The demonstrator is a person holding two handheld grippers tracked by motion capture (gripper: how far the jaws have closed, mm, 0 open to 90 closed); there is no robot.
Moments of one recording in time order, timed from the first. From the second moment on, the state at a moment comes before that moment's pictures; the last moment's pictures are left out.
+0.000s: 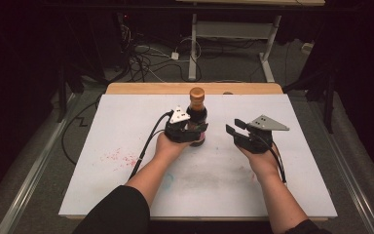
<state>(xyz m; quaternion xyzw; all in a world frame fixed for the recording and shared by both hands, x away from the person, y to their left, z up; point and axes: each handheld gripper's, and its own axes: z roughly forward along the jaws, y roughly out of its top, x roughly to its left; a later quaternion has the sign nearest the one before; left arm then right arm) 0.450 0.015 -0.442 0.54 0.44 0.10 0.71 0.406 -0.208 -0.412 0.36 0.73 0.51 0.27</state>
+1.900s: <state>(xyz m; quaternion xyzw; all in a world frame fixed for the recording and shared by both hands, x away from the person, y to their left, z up) 0.450 0.013 -0.443 0.53 0.44 0.10 0.72 0.423 -0.142 -0.331 0.29 0.75 0.53 0.28</state>
